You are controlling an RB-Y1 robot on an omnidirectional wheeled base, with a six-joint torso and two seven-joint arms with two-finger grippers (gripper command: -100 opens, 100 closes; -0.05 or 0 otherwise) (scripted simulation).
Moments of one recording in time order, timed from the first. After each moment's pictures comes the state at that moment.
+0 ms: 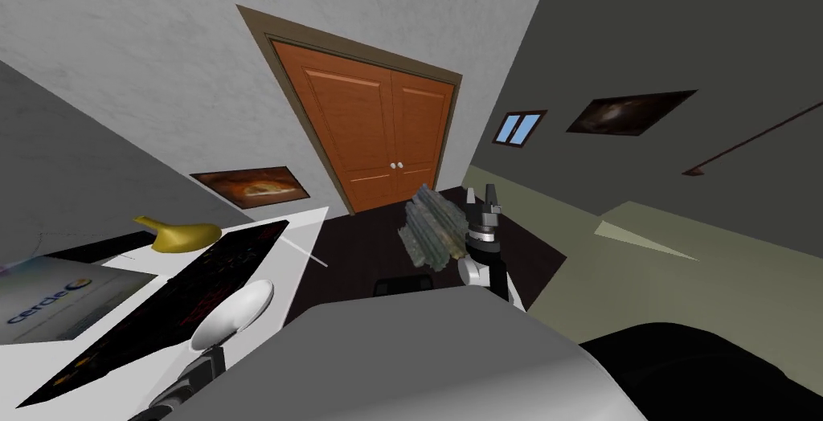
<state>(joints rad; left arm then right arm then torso) 0.75 0.92 -0.15 -1.14 -0.03 -0.20 1.27 0.50 -0.03 0.05 -2.29 -0.04 -0.58 0.00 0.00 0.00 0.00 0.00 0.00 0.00</state>
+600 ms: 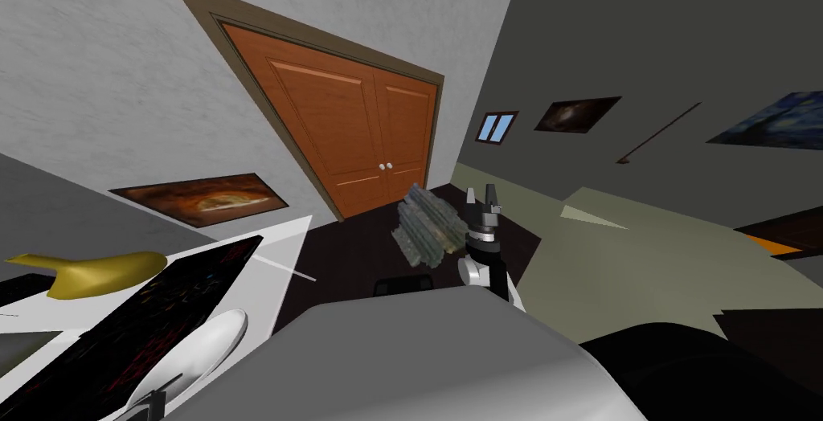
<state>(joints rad) 0.75 0.99 -0.21 -1.01 -0.05 -0.16 1.39 0.50 -0.03 0.05 -2.29 -0.04 -0.58 0.00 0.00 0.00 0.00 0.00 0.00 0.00</state>
